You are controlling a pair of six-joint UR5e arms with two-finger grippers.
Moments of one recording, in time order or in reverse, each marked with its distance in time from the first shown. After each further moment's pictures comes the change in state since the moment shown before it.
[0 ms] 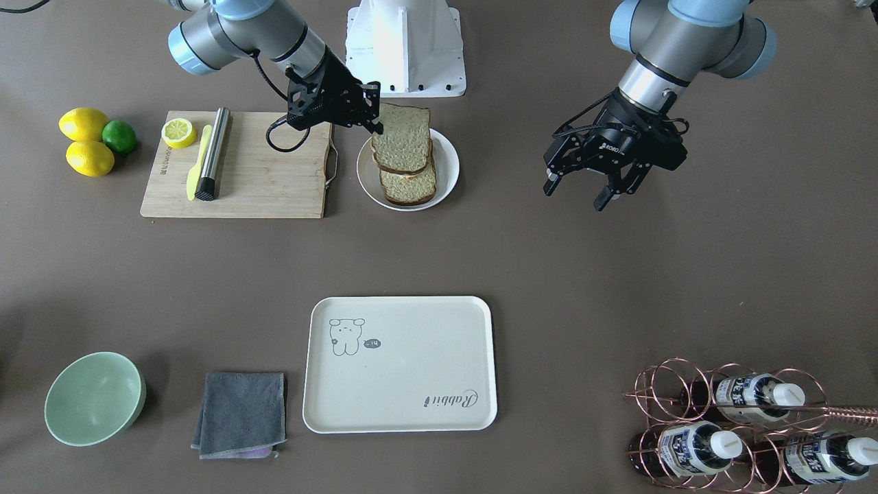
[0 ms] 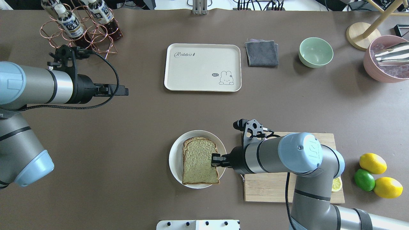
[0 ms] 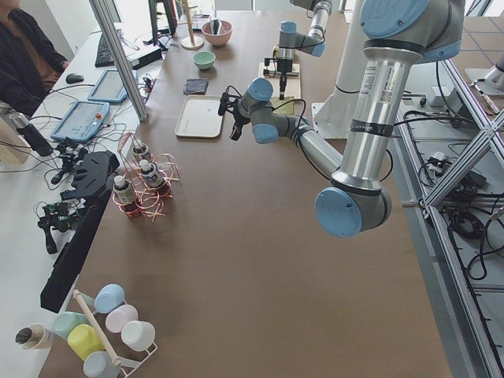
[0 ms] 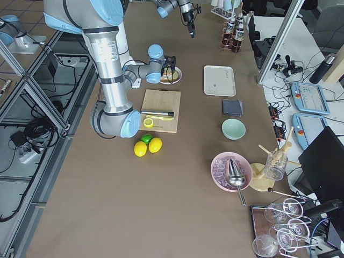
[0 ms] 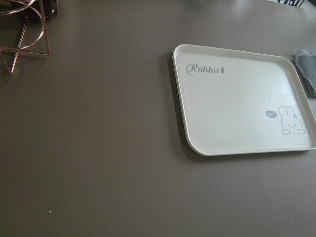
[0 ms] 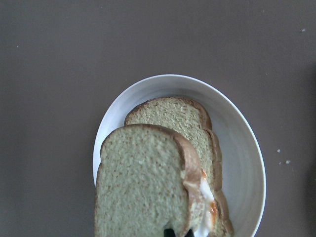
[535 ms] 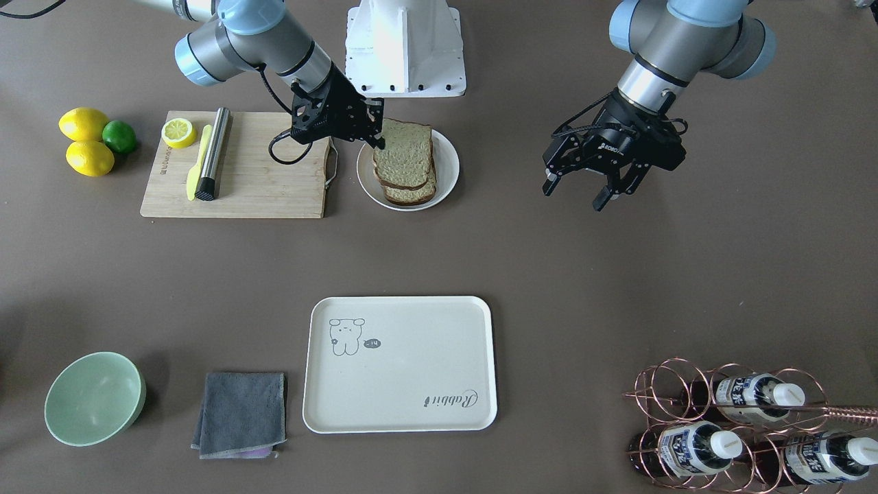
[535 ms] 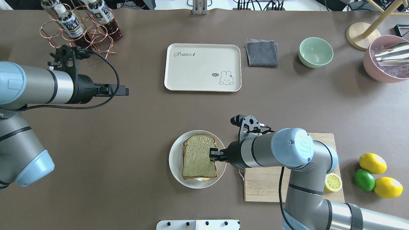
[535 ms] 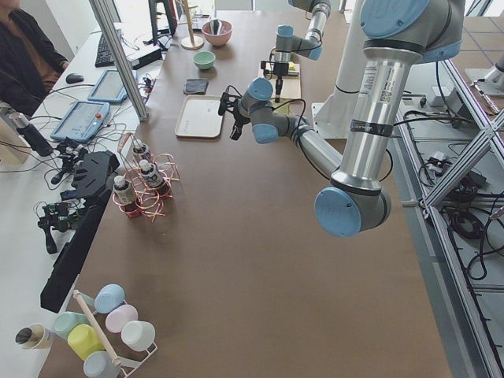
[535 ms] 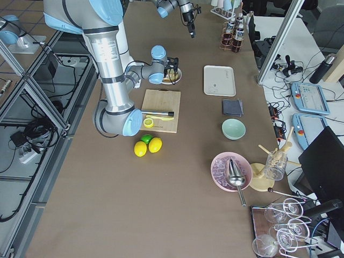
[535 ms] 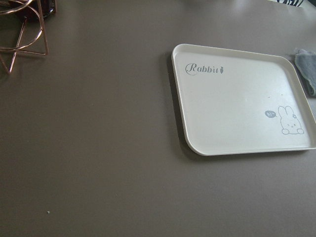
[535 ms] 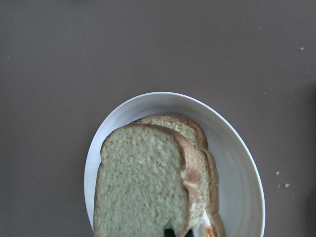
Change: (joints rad) left arm 0.001 -0.002 0.001 0.000 0.000 0.000; right arm 0.017 0.033 -0.054 -0.004 -0.006 -0.003
